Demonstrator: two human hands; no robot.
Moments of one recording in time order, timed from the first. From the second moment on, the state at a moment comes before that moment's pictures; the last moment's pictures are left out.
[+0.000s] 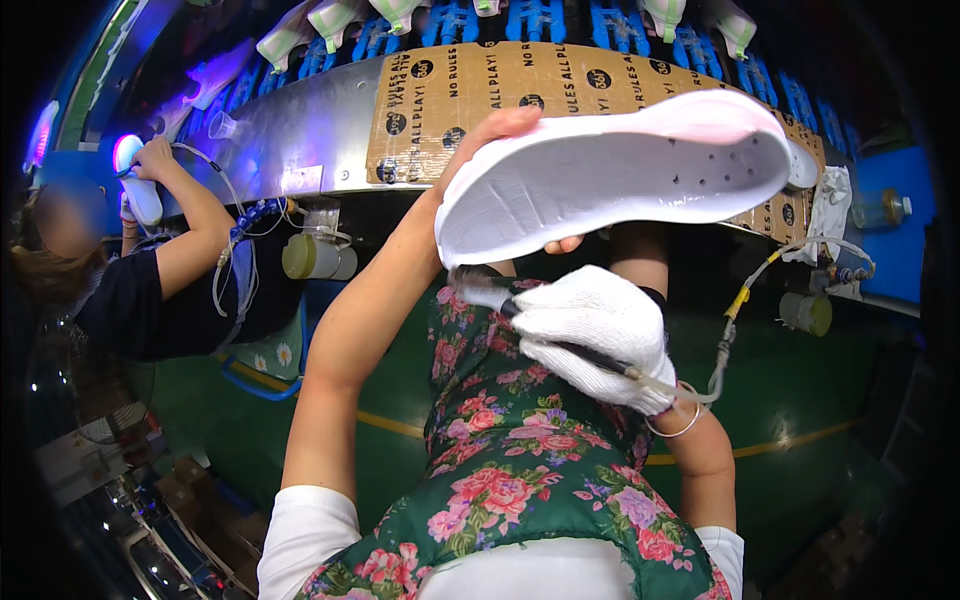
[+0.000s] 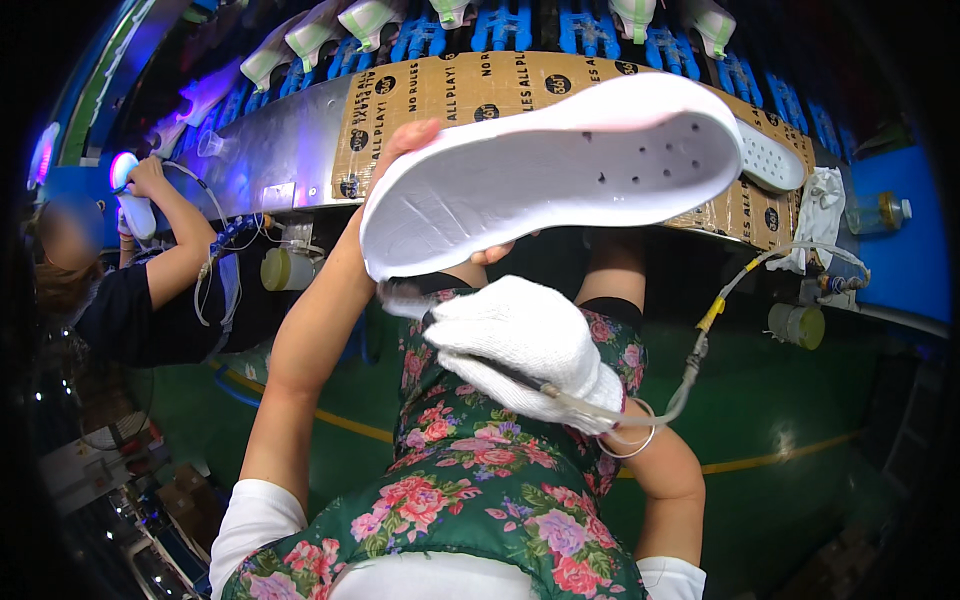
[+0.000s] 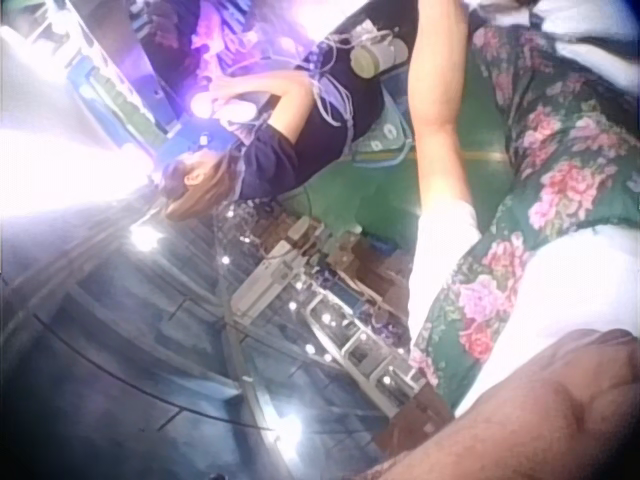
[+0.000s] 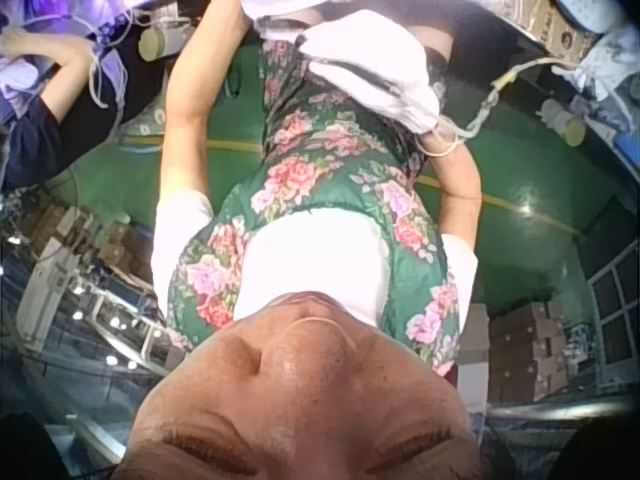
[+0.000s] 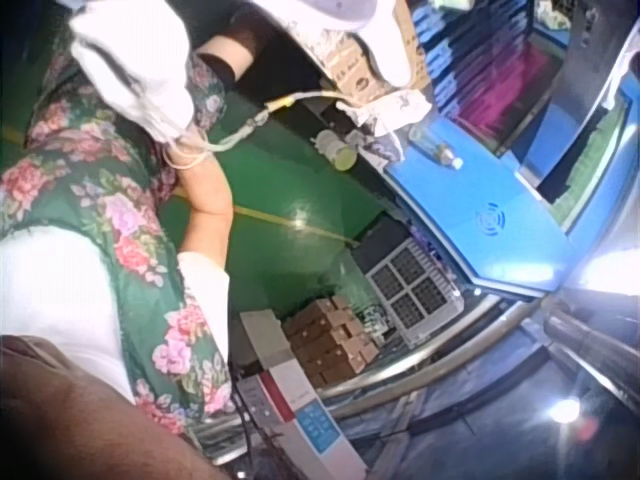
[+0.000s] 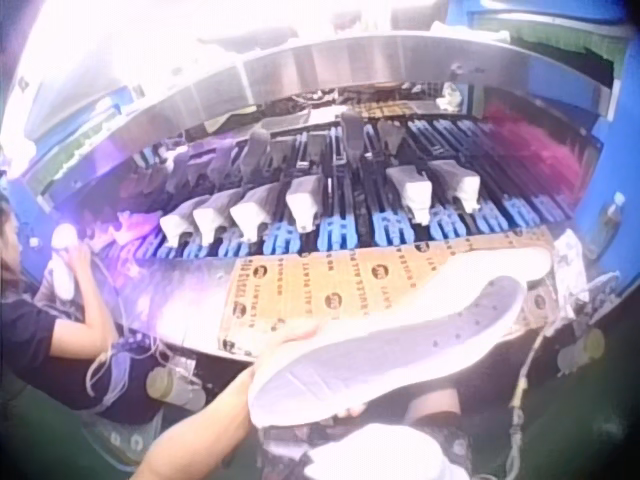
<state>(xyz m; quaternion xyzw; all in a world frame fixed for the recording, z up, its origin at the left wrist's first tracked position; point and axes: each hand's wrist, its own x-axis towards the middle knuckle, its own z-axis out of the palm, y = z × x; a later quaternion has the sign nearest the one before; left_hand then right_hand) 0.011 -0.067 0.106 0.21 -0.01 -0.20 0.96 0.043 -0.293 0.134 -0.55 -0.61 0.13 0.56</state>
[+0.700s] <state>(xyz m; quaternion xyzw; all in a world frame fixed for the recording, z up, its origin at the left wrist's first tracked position) 0.017 -0.077 0.088 0.08 -0.12 -0.09 0.98 0.035 -0.280 0.119 -0.60 -0.36 0.24 0.68</state>
